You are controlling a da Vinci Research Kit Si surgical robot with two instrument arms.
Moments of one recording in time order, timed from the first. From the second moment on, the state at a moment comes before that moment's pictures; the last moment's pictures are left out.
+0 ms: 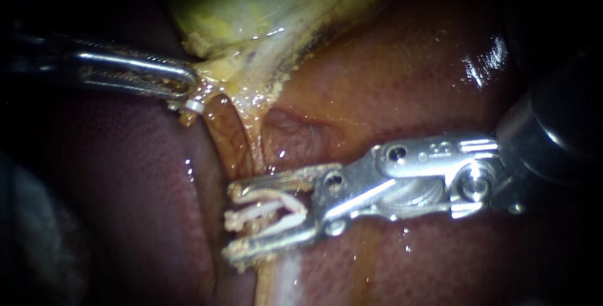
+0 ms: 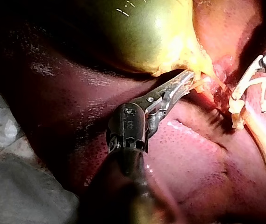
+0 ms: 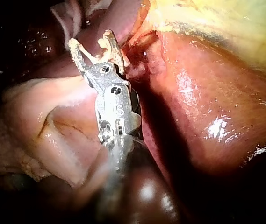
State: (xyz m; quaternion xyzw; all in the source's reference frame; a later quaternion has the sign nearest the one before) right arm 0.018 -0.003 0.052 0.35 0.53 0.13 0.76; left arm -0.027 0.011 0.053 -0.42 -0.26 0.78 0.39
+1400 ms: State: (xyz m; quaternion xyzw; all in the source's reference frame) right arm 0.016 -0.002 0.060 0.36 0.50 0.18 0.77; left arm -0.027 0.011 0.053 -0.42 -0.26 0.78 0.39
